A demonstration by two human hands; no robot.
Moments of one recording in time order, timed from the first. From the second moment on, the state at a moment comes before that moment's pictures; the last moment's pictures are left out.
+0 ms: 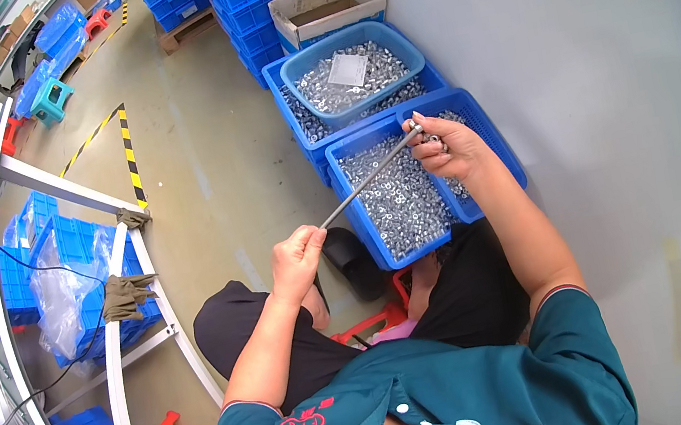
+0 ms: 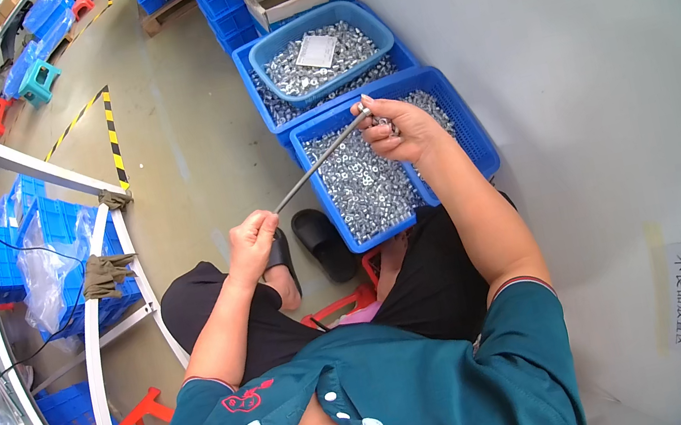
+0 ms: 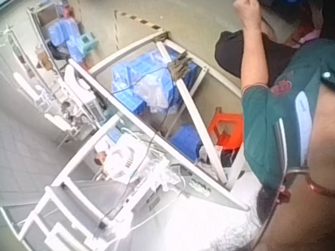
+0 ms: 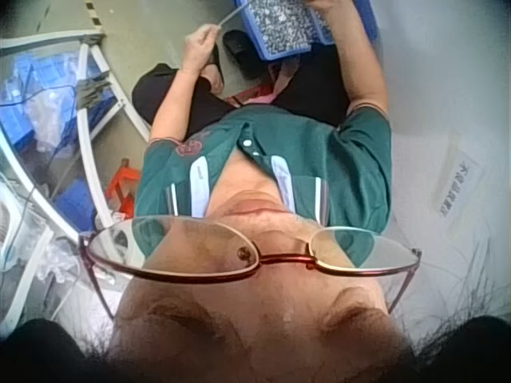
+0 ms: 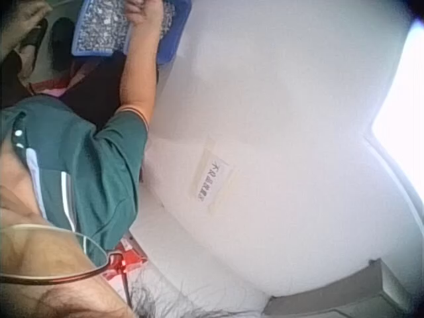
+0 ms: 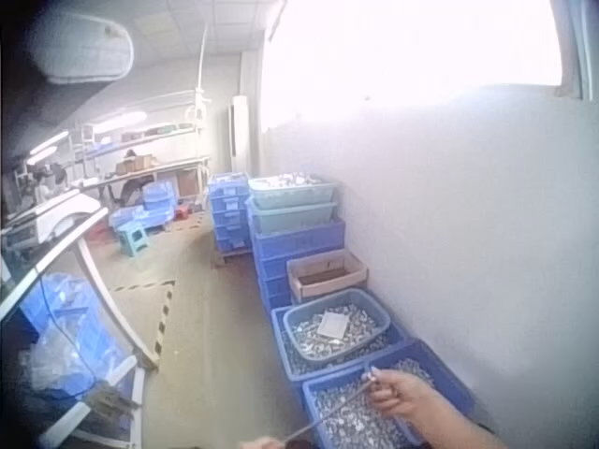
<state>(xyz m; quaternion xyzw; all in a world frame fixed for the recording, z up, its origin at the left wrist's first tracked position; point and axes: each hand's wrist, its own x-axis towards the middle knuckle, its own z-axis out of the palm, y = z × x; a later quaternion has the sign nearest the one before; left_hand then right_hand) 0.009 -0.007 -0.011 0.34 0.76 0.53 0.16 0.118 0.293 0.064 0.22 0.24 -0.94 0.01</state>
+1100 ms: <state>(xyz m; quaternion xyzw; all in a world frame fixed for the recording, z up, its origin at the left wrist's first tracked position) 0.010 0.005 -0.021 0.32 0.69 0.59 0.27 0.118 0.282 0.071 0.22 0.31 -0.92 -0.11</state>
